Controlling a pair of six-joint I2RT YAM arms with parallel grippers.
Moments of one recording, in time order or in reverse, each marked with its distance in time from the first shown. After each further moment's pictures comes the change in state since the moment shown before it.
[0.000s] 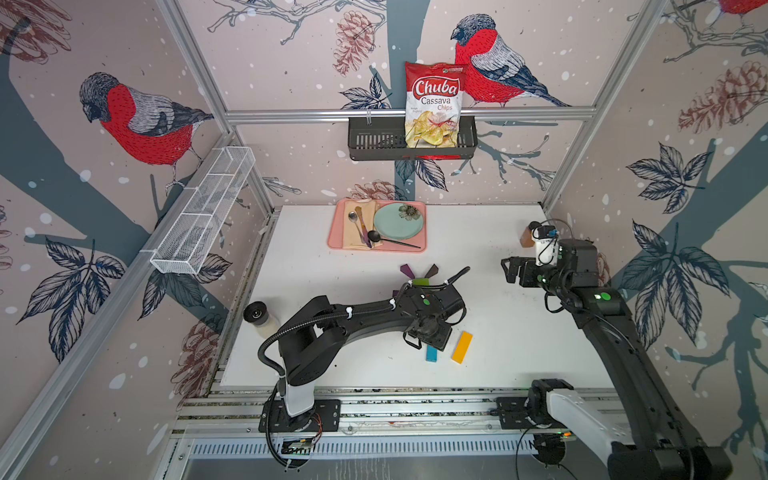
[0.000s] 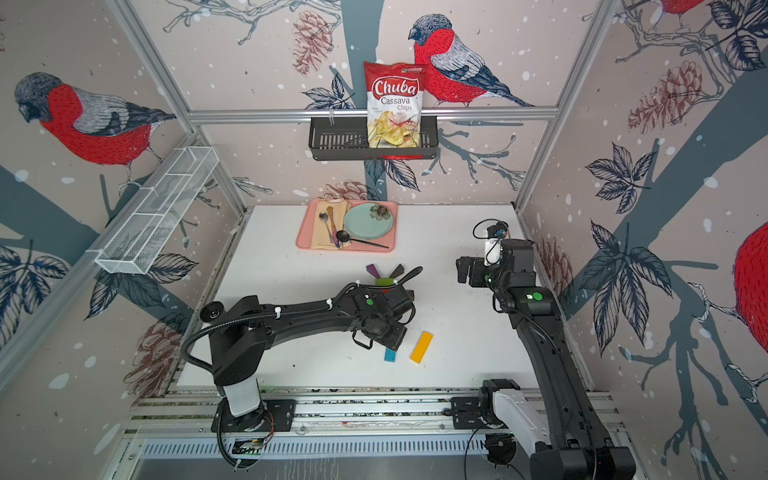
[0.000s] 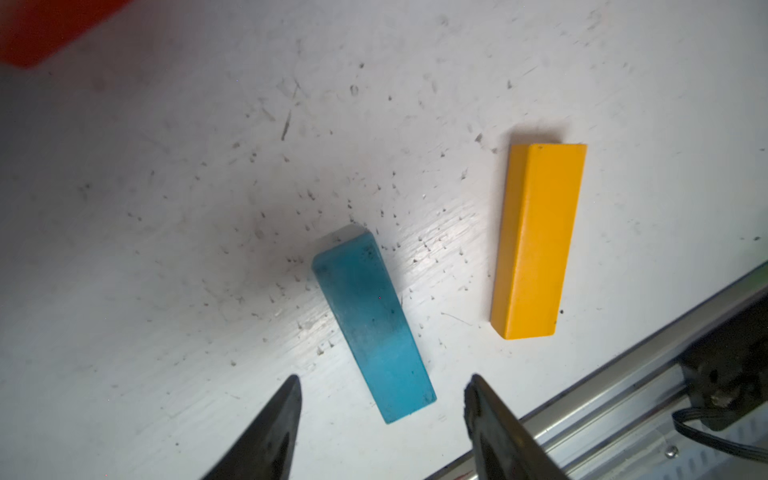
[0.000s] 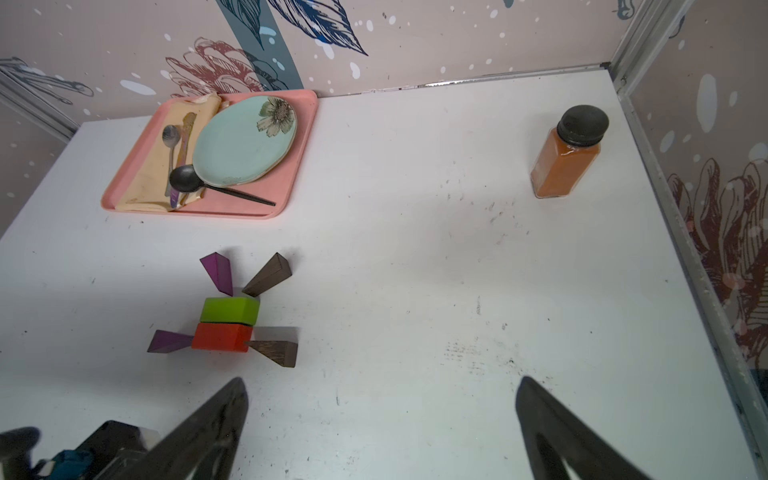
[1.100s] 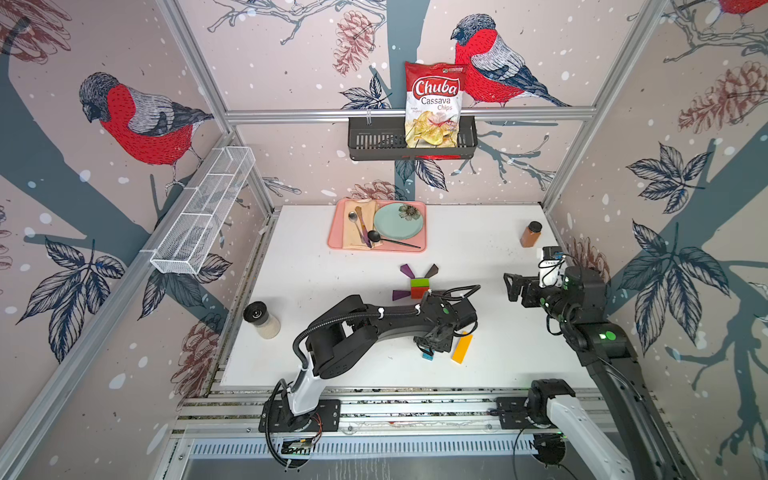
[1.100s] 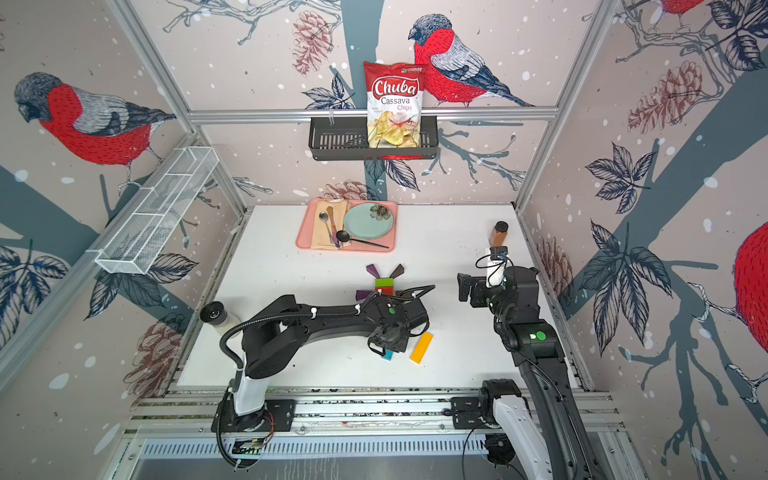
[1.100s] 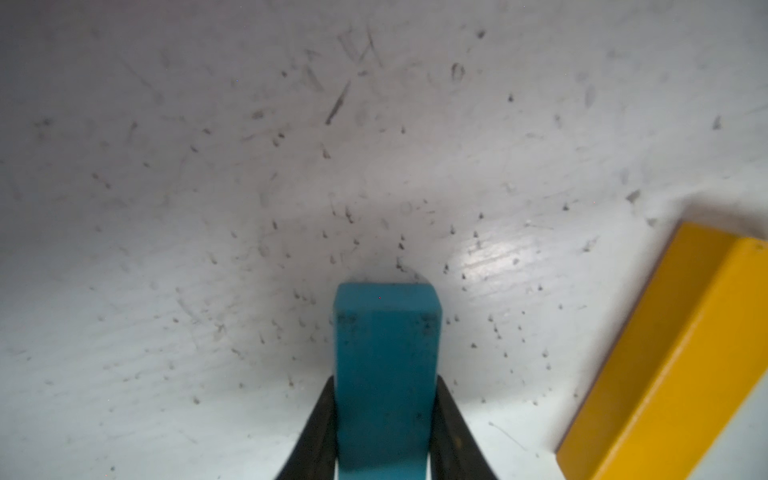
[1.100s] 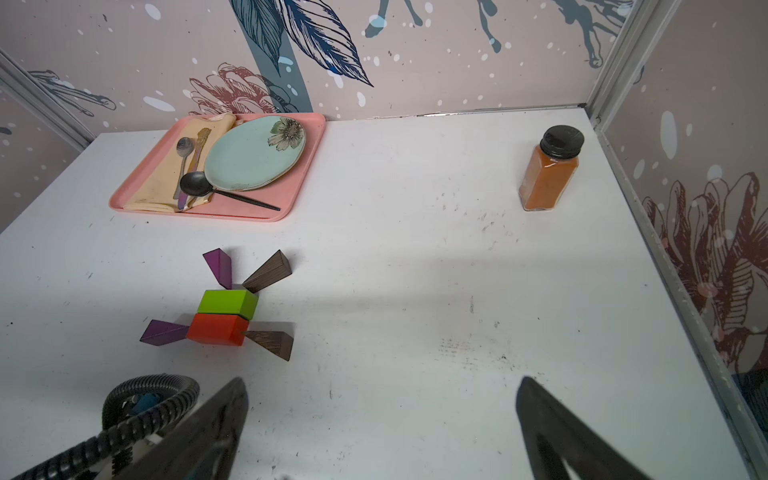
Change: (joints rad) left arm -0.048 0.188 0.102 -0.043 -0.142 -0.227; right arm 0.028 -0.245 -0.195 0.066 0.041 -0.026
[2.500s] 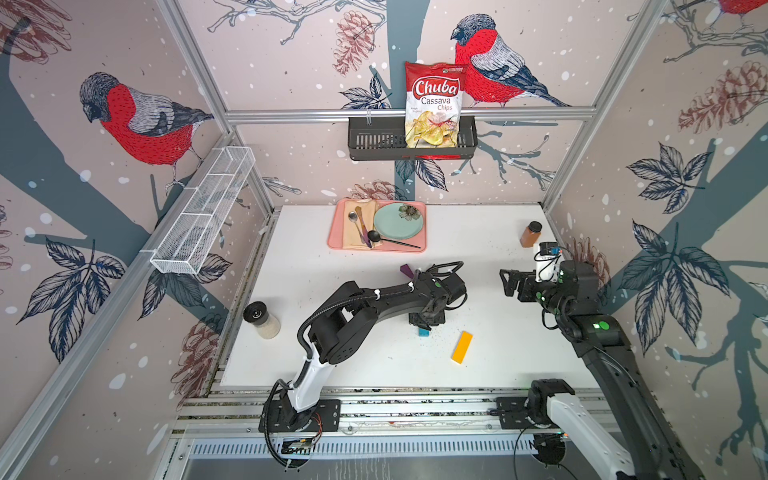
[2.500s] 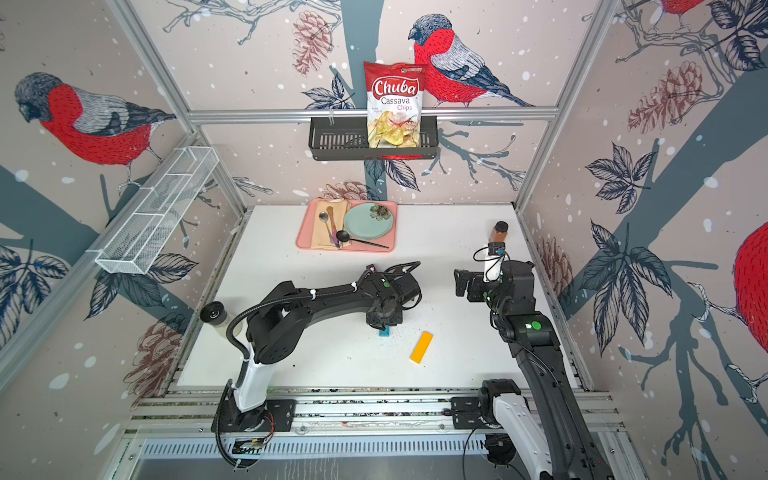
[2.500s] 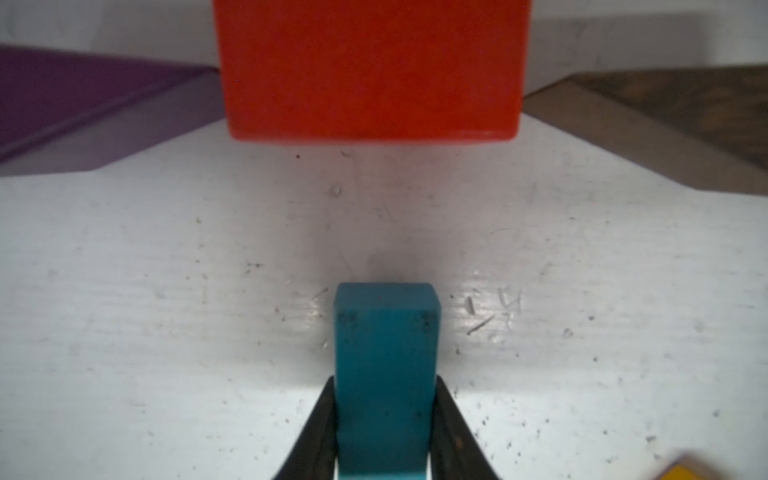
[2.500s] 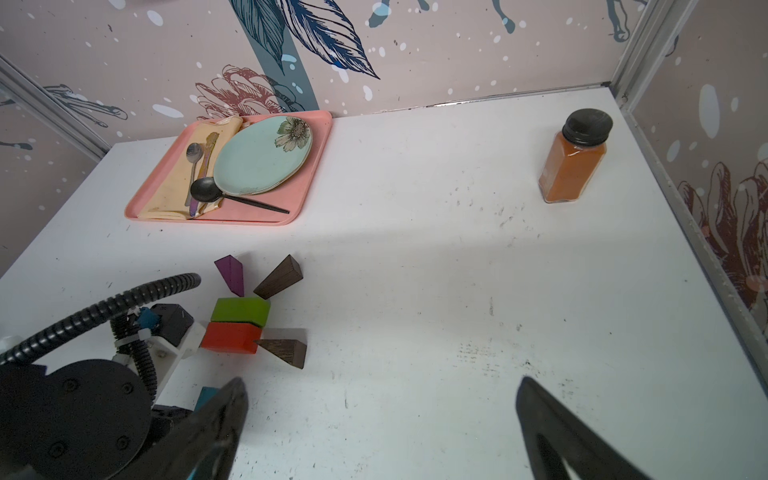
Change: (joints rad) left arm 0.150 0.055 0.122 -0.071 -0.039 -0.157; right arm 0.005 0.077 0.013 0.041 -0.031 0.053
